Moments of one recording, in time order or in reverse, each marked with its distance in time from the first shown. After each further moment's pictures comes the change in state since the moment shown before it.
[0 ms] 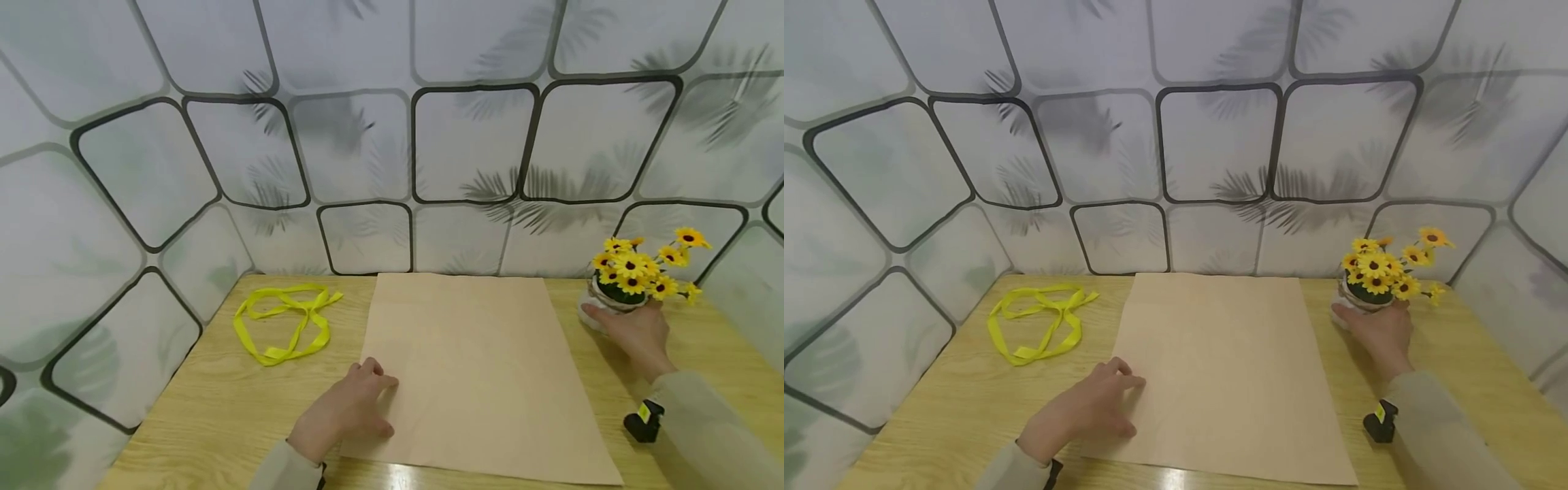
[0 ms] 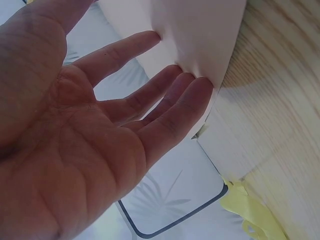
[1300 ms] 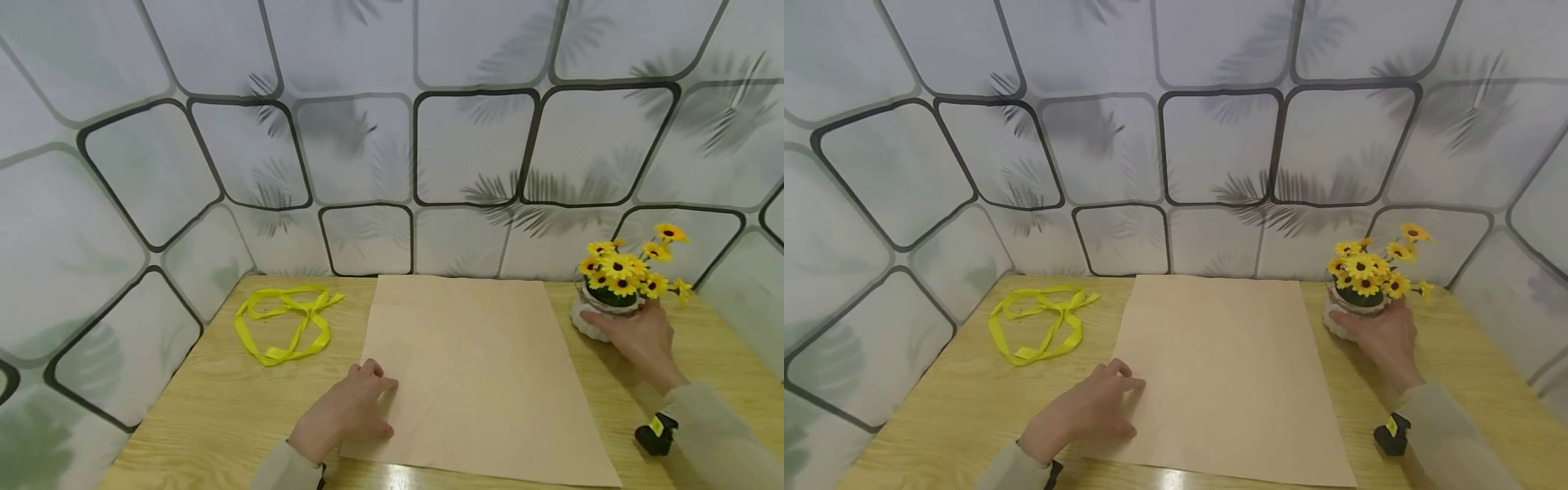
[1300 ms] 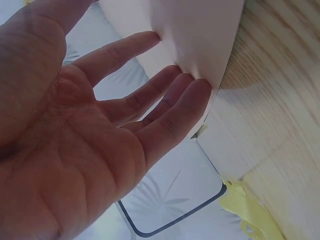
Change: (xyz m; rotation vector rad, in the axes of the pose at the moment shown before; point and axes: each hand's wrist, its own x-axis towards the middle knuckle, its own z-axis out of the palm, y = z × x) left_hand -0.003 0.001 0.000 0.007 0.031 0.023; right_hand -0.005 0.006 -0.007 -0.026 0.013 -0.163
